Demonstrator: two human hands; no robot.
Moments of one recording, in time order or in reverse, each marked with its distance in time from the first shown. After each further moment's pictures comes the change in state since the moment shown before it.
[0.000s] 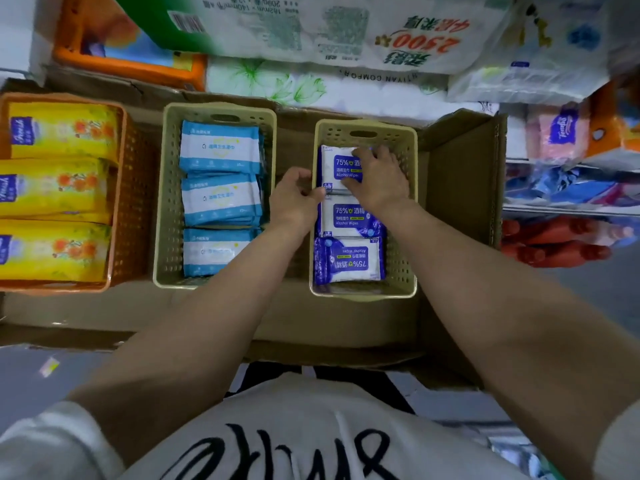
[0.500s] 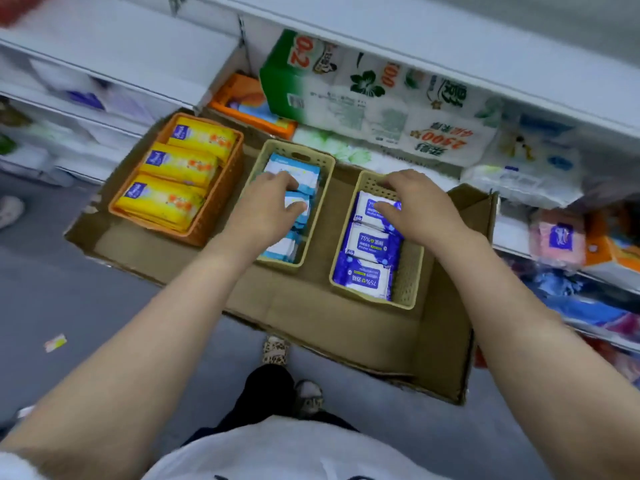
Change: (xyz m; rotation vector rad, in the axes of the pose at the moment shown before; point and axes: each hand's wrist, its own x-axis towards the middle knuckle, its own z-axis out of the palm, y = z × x) left_hand -0.162 0.031 -0.138 0.524 0.217 0.357; right_hand -0.145 -0.042 -0.127 -0.134 0.138 -0.488
